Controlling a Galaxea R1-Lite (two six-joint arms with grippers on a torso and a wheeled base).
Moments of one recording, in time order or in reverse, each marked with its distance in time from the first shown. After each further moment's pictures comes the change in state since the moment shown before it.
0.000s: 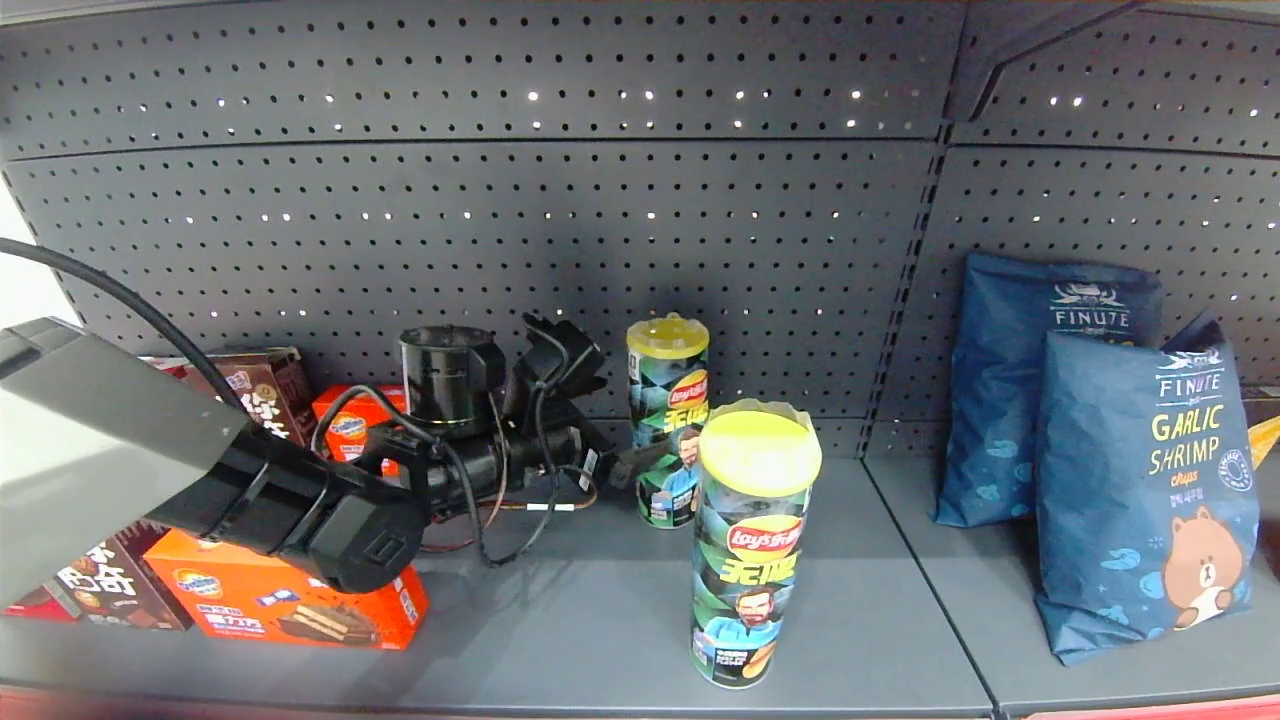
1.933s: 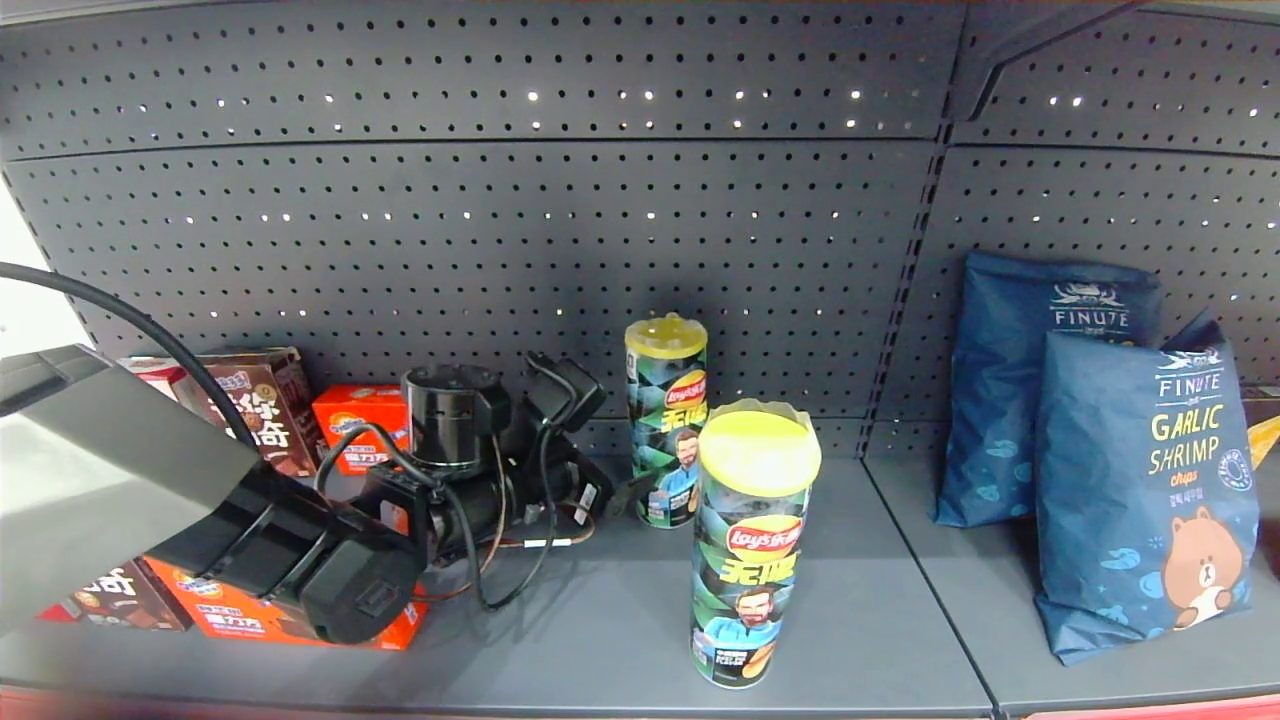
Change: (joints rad) left arm -0.035 -0.005 0.114 -0.050 0.158 0.016; right arm 0.000 0.000 0.000 0.000 0.000 0.000
